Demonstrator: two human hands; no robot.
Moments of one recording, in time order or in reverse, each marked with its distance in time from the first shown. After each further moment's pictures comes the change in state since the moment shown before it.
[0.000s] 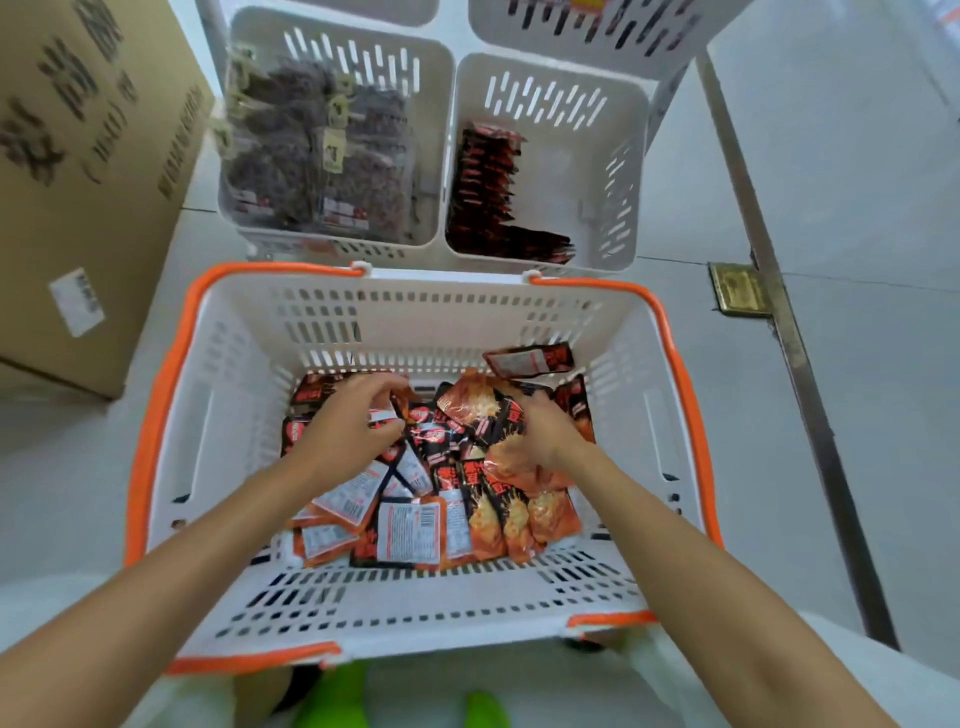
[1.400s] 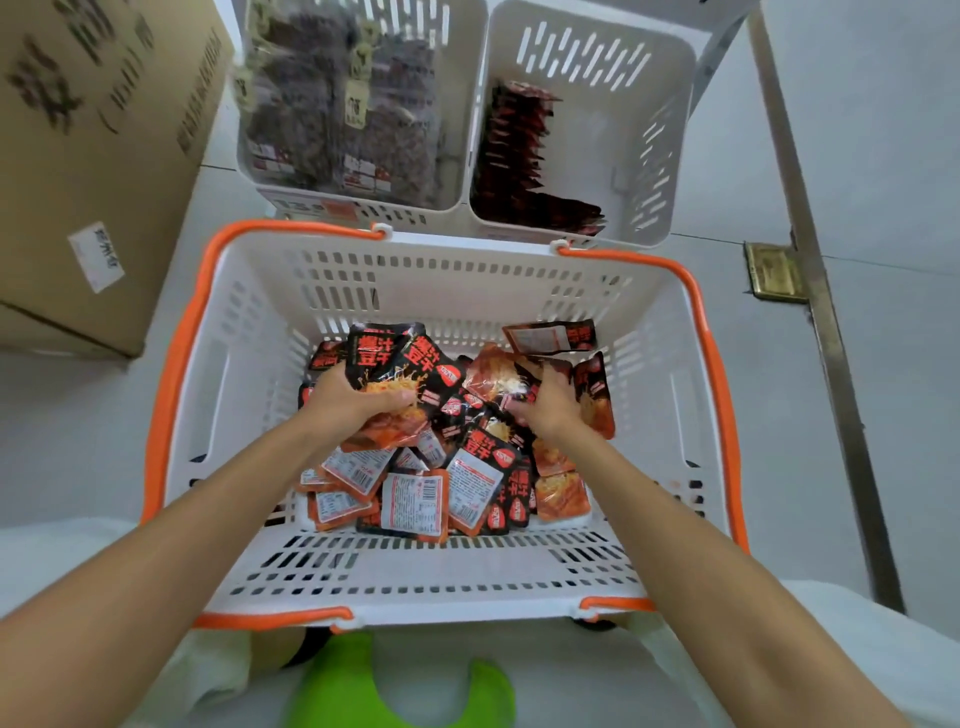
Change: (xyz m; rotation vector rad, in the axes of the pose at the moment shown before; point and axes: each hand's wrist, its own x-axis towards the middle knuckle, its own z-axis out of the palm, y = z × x) left_hand 0.004 -0.029 0.000 -0.541 0.012 -0.438; right_hand 0.016 -0.010 0.022 0.262 0.082 0.213
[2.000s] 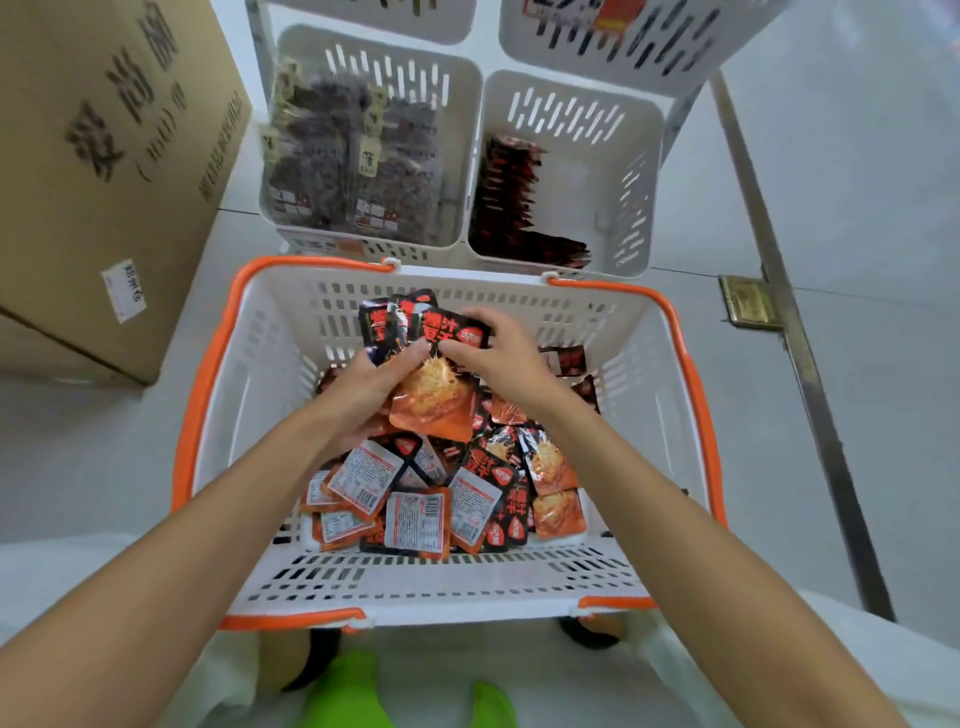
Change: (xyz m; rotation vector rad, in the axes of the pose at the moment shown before) left_hand -0.025 0.055 0.006 -0.374 -0.208 0.131; right_hand -0.087 -0.119 -0.076 0.491 -0.043 -0.491
